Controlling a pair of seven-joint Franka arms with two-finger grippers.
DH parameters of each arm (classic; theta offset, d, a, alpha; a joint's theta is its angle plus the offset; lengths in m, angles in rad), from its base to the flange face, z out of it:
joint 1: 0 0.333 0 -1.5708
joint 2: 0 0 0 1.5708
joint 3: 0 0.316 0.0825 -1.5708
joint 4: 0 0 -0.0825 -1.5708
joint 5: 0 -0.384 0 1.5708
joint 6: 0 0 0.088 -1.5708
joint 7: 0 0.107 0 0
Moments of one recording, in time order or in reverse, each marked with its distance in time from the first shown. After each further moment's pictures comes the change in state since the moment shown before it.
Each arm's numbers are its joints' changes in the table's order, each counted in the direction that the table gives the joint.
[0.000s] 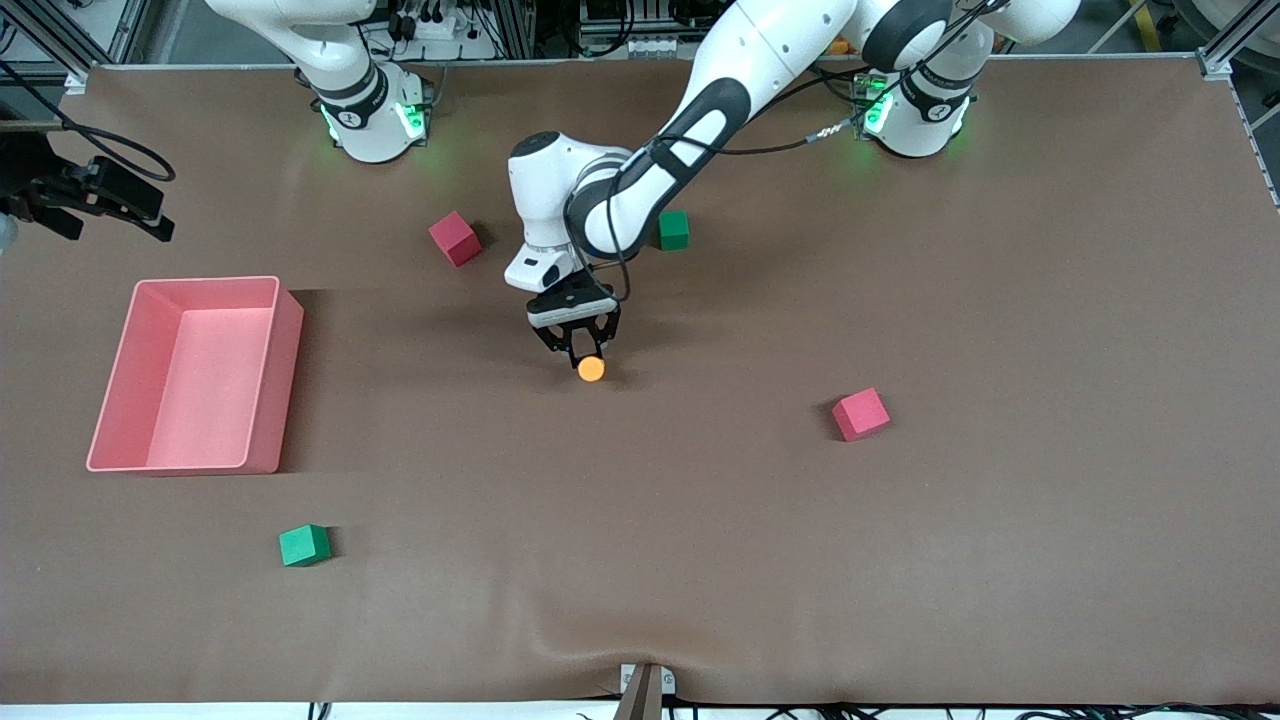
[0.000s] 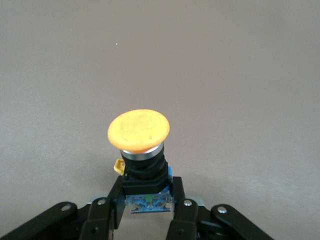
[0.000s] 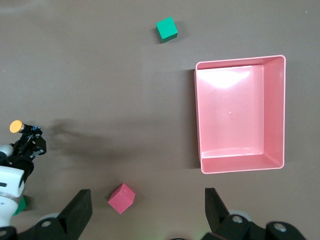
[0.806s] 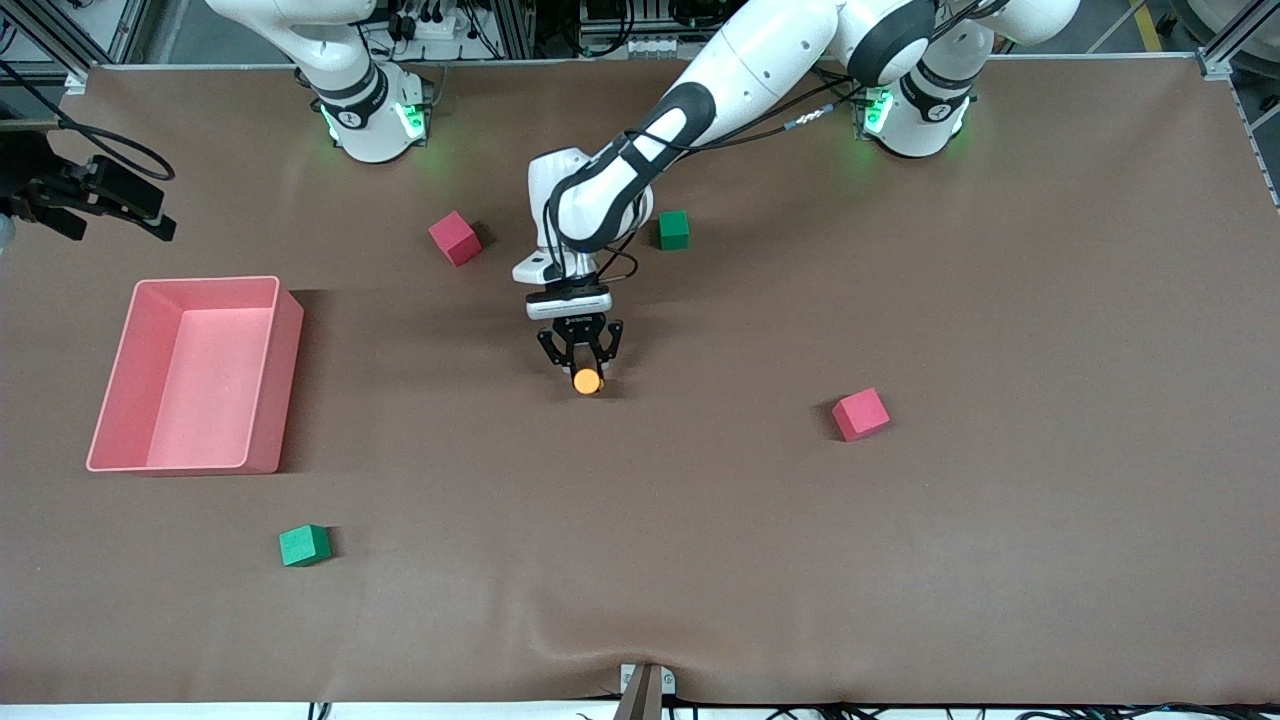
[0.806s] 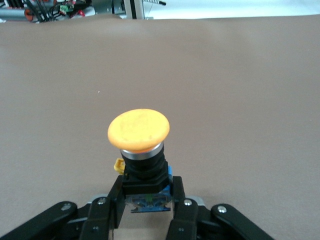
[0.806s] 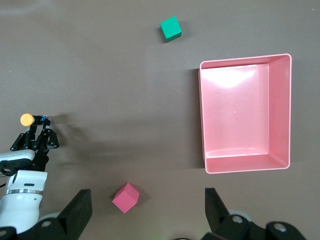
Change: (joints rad) left arm -0.012 0.069 0.000 0.024 -0.461 -0.001 -0.224; right arm -0.006 0.000 -0.001 0.000 -0.022 0.000 0.000
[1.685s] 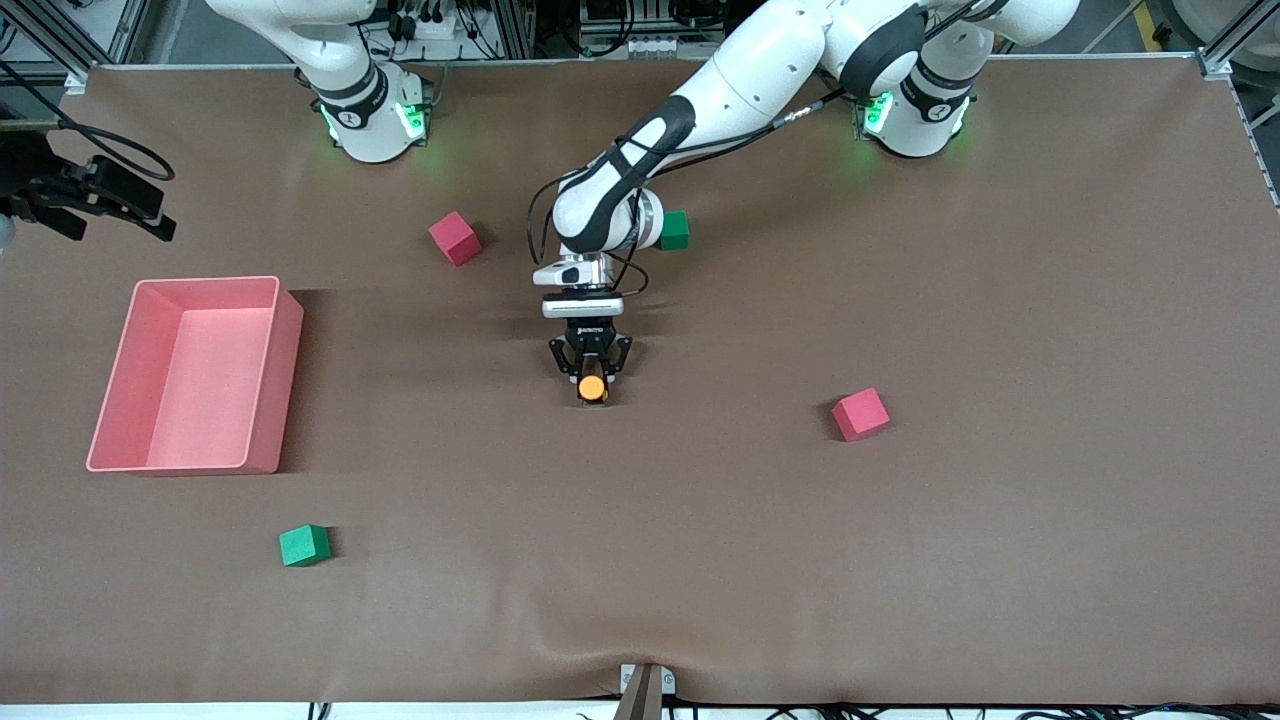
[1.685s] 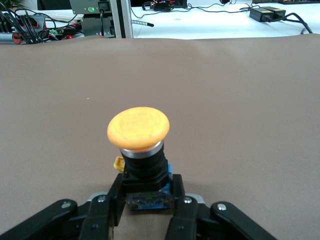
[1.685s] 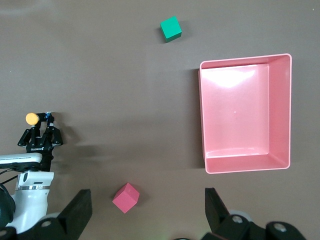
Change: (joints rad) left arm -0.015 0.046 0.025 0.047 -0.275 0.003 -0.226; right arm 0.000 0.000 0.000 0.000 -0.001 0.000 0.000
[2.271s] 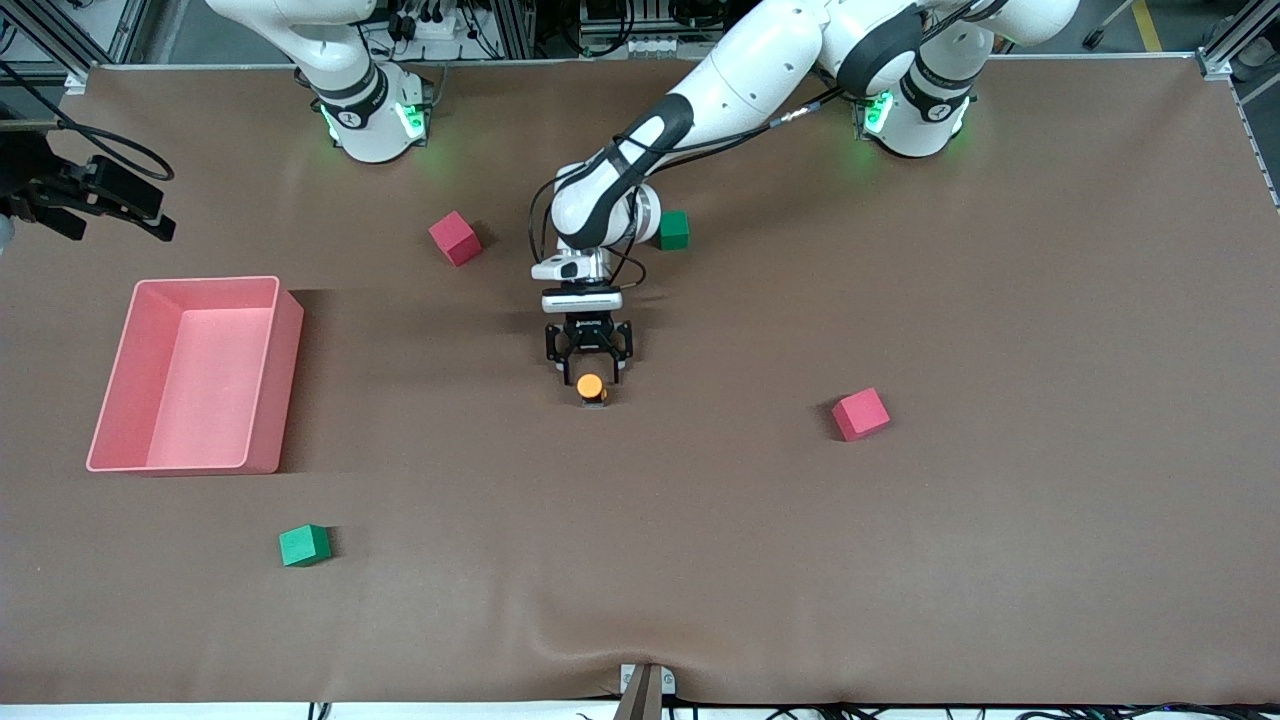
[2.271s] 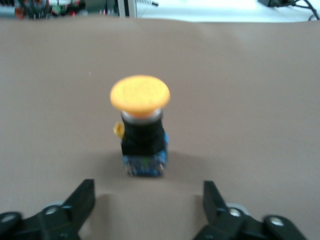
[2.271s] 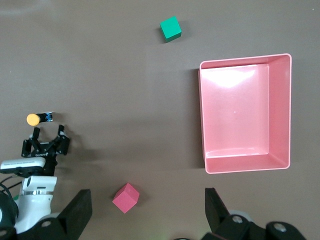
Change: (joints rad) left arm -0.021 -0.006 -0.027 0.001 0.123 0.004 -0.002; right arm -0.001 0.000 0.000 0.000 0.000 0.000 0.000
